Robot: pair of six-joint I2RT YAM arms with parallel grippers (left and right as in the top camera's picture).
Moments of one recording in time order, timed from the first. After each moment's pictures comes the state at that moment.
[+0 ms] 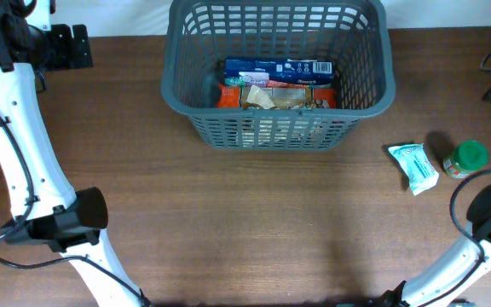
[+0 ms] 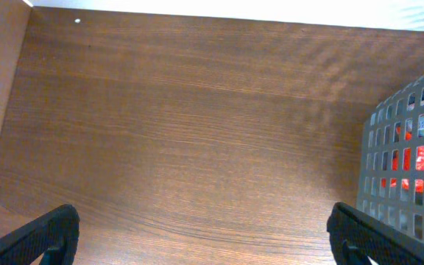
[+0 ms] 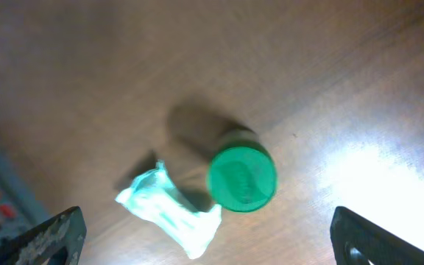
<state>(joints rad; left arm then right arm) 0.21 2.14 2.78 -1.59 0.00 0.11 -0.61 2.16 2.37 -1.53 -0.10 0.05</state>
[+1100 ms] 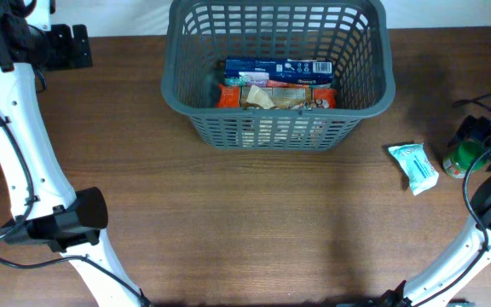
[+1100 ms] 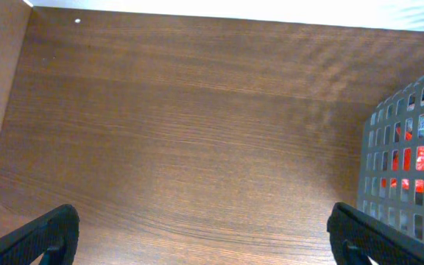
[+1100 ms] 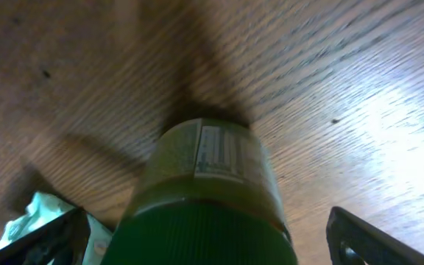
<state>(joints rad) 0.21 2.14 2.78 -1.59 0.00 0.11 -0.64 2.29 1.95 -1.29 -0.07 0.06</state>
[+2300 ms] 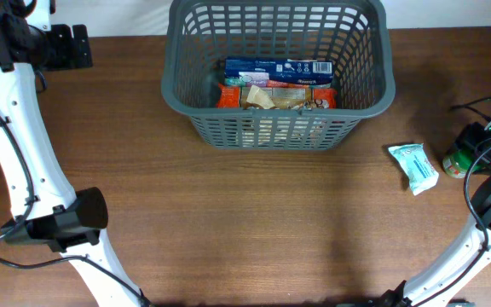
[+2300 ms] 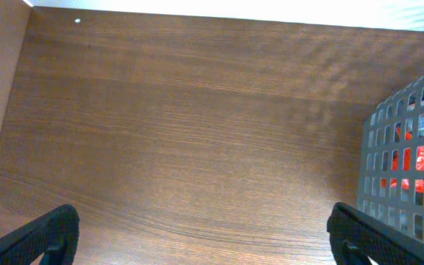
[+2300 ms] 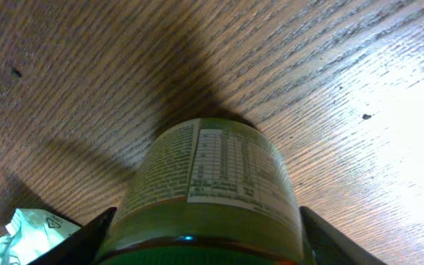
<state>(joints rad) 0.21 2.14 2.78 -1.59 0.00 0.11 -0.64 2.29 1.89 -1.25 -0.09 0.11</state>
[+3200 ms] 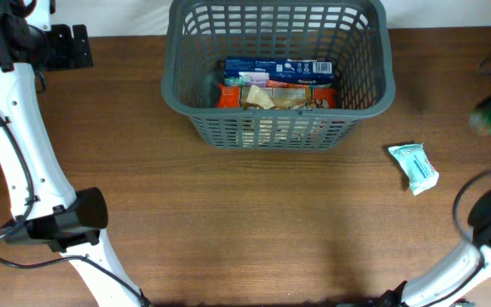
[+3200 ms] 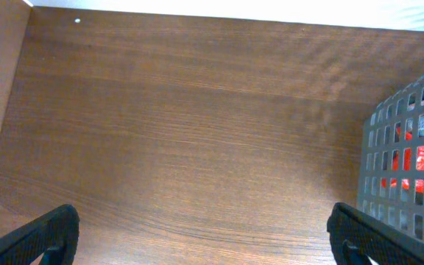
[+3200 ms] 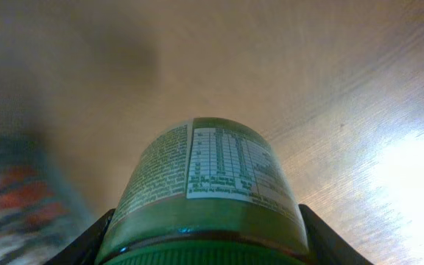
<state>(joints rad) 0.21 2.14 2.78 -1.59 0.00 0.11 -0.63 2.13 2.19 -1.43 -0.22 0.13</state>
